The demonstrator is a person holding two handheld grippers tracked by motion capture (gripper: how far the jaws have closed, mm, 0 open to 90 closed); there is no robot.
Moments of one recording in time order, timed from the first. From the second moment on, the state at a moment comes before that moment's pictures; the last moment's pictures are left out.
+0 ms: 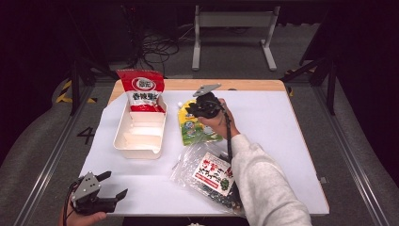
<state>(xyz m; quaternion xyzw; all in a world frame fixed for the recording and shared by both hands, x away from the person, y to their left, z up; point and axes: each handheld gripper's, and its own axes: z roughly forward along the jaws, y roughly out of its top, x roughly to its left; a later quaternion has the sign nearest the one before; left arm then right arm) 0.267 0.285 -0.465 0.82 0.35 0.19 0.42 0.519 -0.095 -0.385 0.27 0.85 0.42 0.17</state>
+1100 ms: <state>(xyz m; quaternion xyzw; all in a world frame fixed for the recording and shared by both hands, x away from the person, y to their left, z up) 0.273 0.264 -0.463 0.84 0.32 0.18 0.41 0.480 -0.197 -0.411 0.31 0.84 0.41 0.16</state>
